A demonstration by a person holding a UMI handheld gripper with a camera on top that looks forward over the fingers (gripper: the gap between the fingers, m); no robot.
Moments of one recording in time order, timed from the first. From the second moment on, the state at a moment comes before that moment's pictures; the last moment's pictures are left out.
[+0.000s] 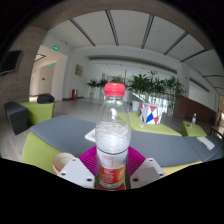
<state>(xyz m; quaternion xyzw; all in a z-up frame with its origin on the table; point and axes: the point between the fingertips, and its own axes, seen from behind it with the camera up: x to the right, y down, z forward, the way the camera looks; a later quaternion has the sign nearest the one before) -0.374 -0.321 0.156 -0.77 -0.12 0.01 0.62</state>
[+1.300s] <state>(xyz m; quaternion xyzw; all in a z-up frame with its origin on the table) -0.347 -0.586 0.172 -0.83 -0.05 0.01 0.56</state>
